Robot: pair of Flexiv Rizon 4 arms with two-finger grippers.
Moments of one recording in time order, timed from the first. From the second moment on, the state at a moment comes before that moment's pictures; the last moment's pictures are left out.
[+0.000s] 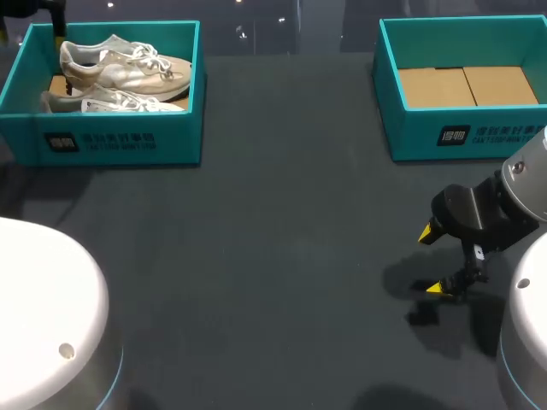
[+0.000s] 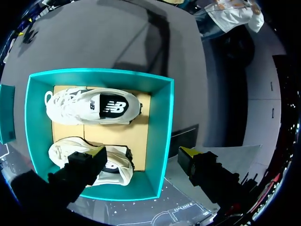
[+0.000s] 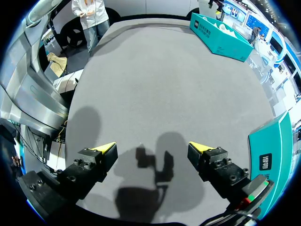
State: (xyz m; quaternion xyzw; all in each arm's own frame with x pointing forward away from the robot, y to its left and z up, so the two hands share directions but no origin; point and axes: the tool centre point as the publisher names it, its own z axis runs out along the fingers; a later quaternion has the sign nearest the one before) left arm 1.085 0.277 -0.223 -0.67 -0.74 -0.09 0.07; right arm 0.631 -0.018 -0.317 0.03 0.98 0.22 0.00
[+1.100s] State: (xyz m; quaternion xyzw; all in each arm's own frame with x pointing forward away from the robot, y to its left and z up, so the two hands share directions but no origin) left arm 1.029 0.277 -0.291 -0.71 -0.70 -0.06 0.05; right arm 0.631 -0.018 -0.317 0.03 0.98 0.22 0.00
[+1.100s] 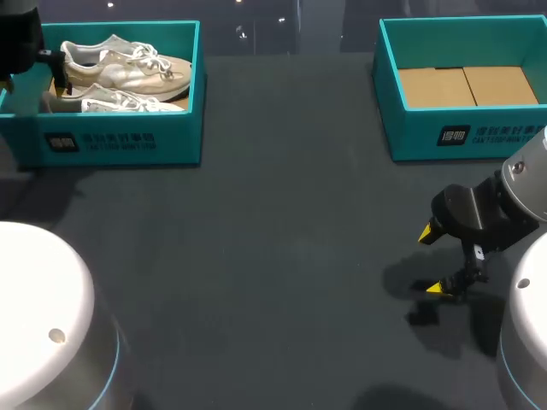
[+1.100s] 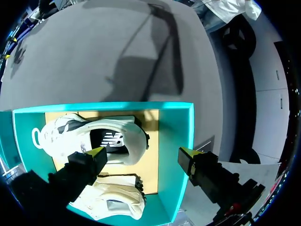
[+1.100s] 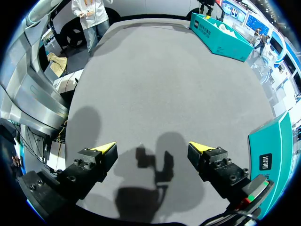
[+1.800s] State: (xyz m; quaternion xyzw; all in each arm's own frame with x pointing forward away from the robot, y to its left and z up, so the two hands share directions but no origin) left arm 1.030 0.274 -0.331 -0.70 -0.71 -0.06 0.06; right arm 0.631 -0.018 -0.317 0.03 0.98 0.22 0.00
